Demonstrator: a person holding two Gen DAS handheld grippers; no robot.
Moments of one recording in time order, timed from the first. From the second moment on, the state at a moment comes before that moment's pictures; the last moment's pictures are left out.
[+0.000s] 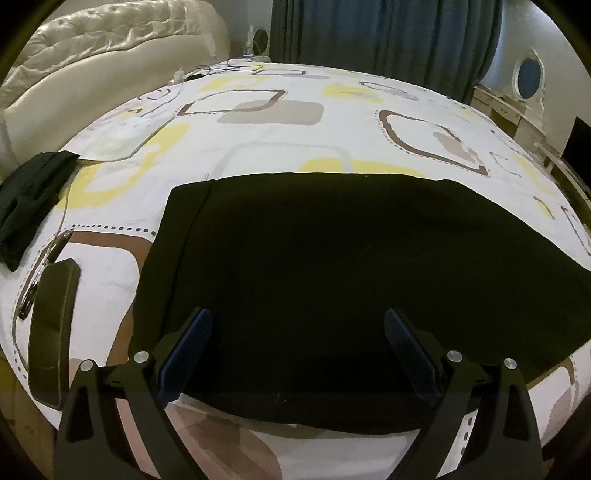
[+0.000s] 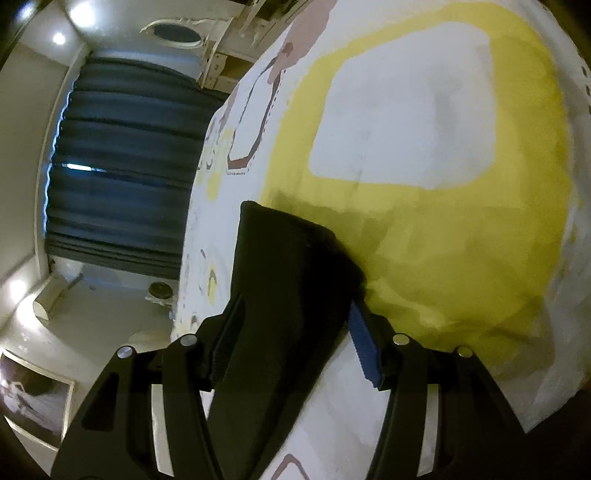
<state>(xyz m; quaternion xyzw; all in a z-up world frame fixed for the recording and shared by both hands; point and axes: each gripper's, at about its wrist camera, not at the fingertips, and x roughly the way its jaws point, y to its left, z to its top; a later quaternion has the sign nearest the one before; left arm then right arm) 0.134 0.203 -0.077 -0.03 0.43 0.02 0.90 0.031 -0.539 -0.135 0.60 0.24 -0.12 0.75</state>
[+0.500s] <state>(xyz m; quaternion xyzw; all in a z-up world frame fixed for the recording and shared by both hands) 0.133 0.213 -0.087 -0.08 0.44 0.02 0.90 0.027 -0.534 -0.126 0.57 0.23 -0.10 0.78</state>
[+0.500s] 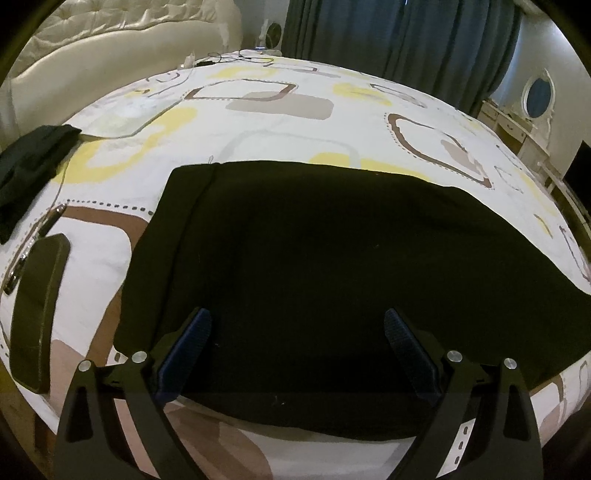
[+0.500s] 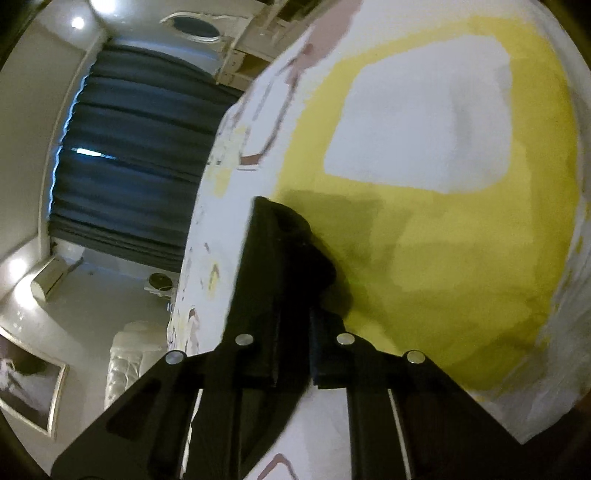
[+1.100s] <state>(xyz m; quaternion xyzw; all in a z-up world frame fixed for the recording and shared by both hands) 0.130 0.215 -0.090 -0.09 0.43 0.01 0.90 0.089 -0.396 -0.020 0.41 0.26 0.06 0.87</state>
